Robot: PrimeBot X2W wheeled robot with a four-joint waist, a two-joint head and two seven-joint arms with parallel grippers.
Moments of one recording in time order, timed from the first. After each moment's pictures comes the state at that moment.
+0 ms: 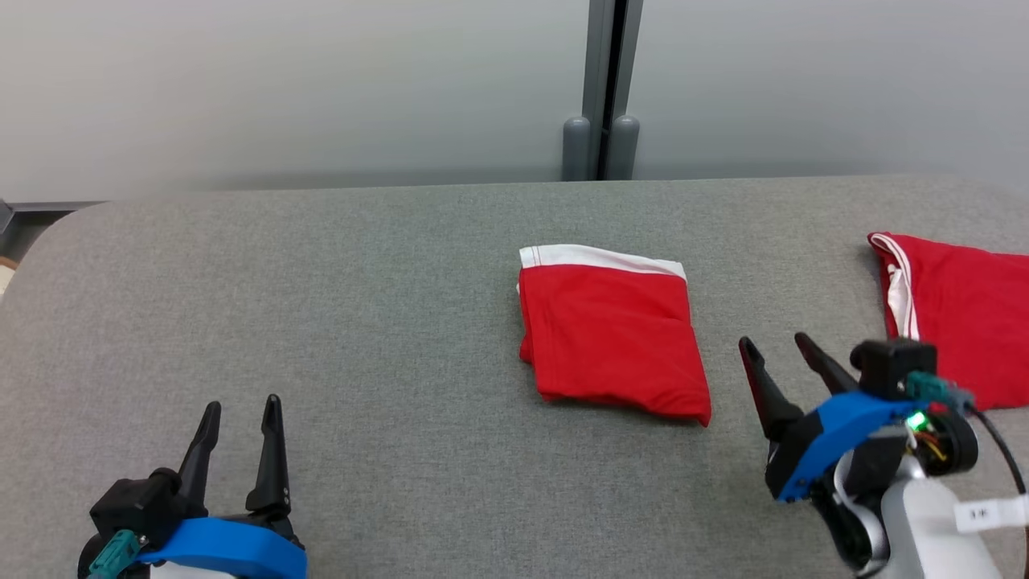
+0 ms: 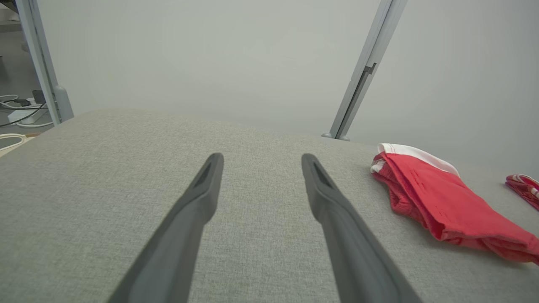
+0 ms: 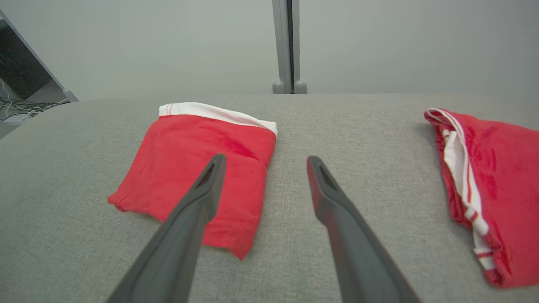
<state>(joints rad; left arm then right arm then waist) -0.03 0.23 -0.15 0.25 -0.47 -0.05 -0.22 -0.20 -0.05 -0.01 0.24 0.18 0.13 0.14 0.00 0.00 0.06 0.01</state>
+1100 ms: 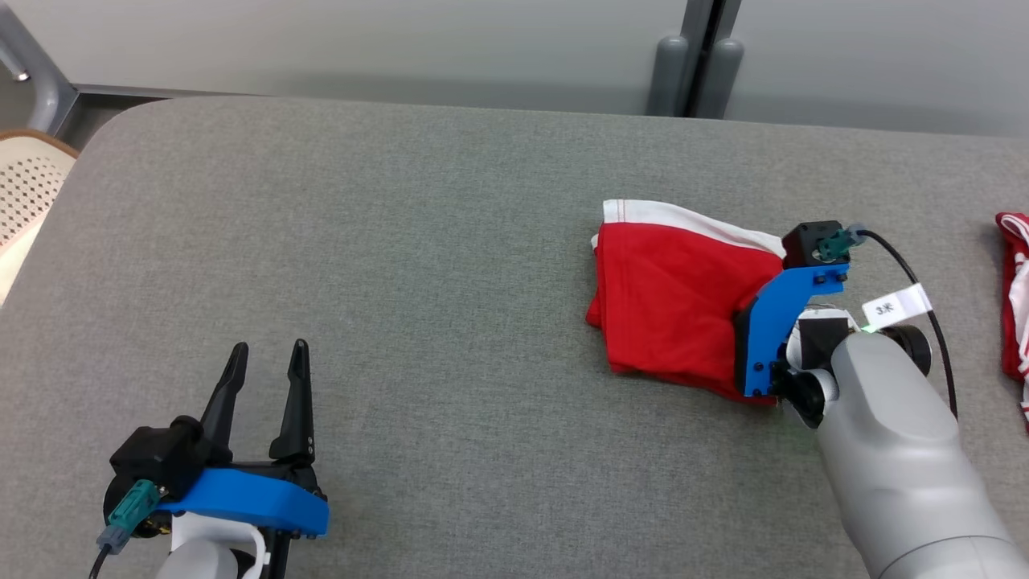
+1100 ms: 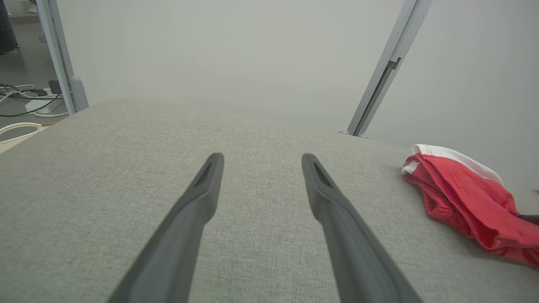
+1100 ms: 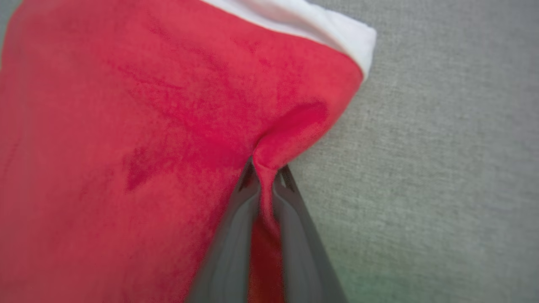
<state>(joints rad) -0.15 0.21 -0.20 0.30 -0.46 -0.10 -0.26 -0.79 -0.05 -0.07 1.06 0.07 0.13 0.39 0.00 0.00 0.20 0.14</state>
